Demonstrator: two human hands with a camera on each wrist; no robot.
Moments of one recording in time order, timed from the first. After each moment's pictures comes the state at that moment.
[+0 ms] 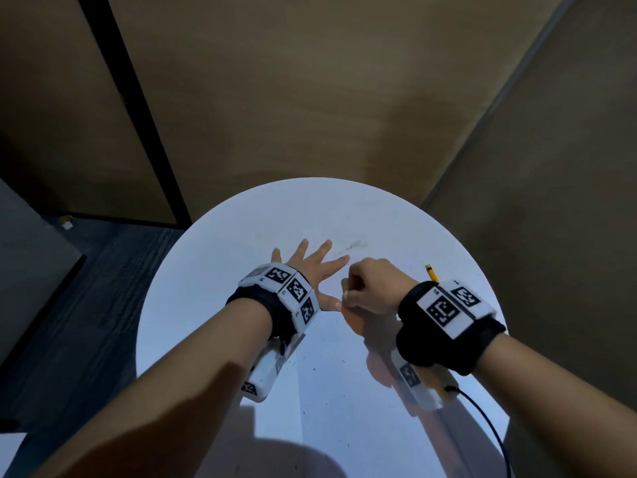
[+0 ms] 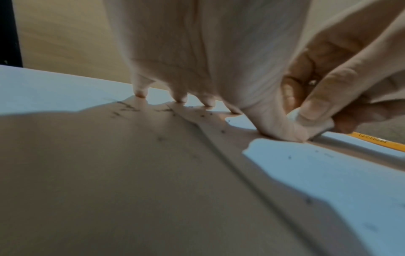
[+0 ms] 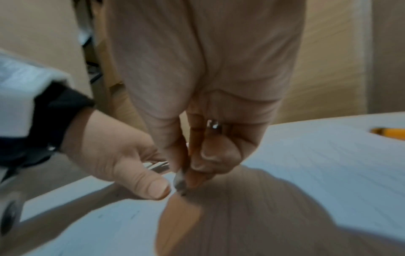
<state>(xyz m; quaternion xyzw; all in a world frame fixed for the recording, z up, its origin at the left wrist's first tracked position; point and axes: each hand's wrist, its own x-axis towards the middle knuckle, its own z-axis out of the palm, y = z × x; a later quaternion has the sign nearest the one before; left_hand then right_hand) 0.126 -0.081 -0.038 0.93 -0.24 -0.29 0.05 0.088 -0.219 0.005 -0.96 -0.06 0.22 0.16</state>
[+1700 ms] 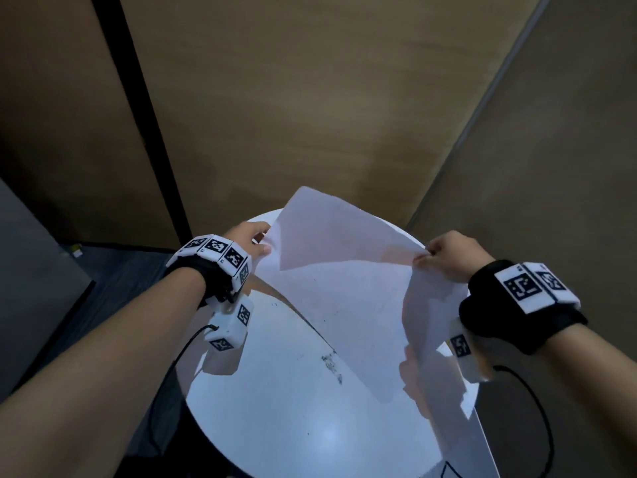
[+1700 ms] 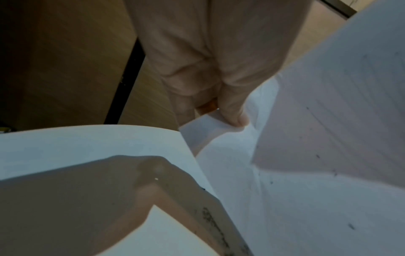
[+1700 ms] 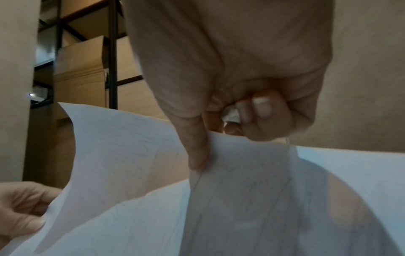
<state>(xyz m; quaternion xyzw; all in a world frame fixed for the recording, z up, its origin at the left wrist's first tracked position) 0.145 0.018 0.022 0.93 -0.08 -0.13 0.35 0.058 -0.282 0.105 -0.97 0.16 0.11 0.17</state>
